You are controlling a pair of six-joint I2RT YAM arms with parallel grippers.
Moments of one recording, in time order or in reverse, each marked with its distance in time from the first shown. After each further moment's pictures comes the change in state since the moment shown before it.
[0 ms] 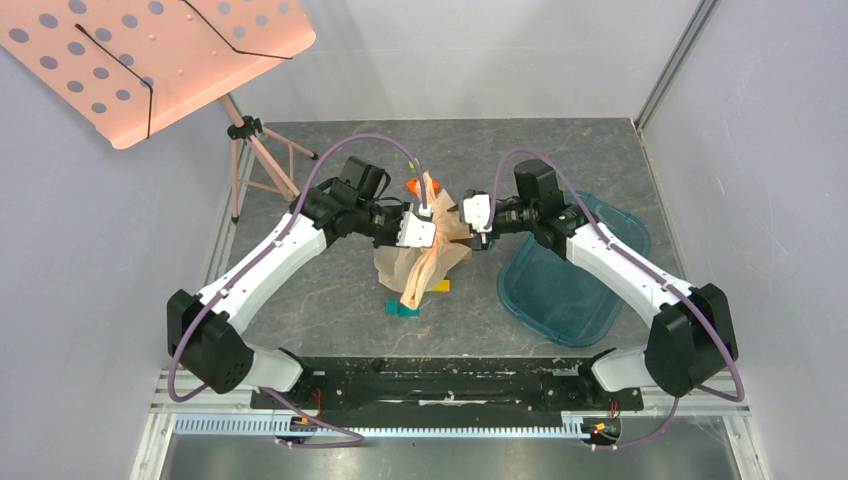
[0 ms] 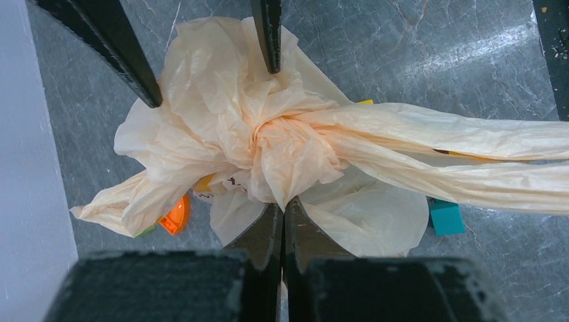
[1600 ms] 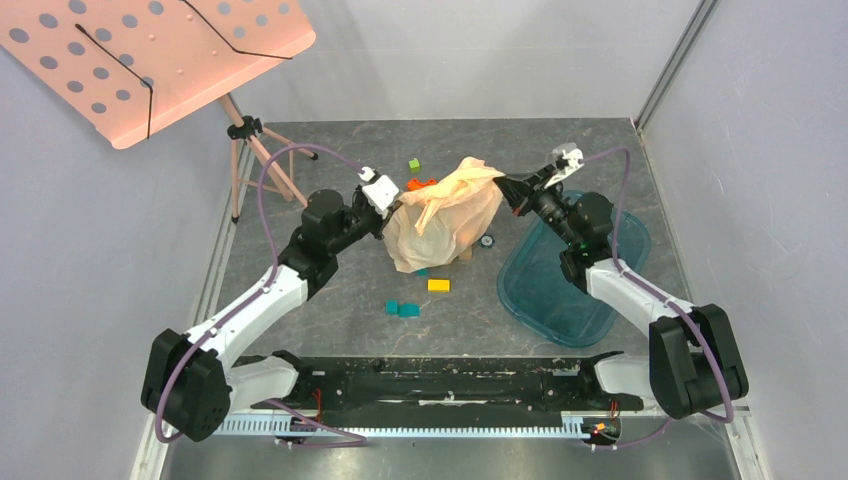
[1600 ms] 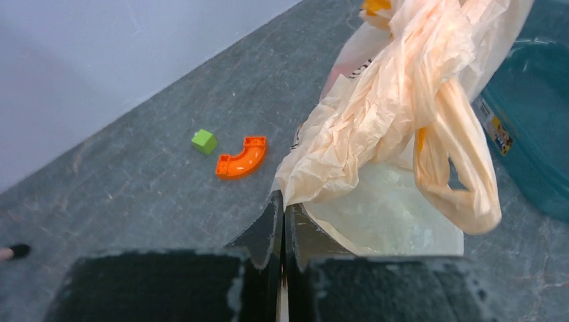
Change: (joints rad) left arm 0.080 -0.264 -0.589 1.119 -0.388 -0.967; right arm -0.217 -0.132 -0.477 1.130 0.531 1.449
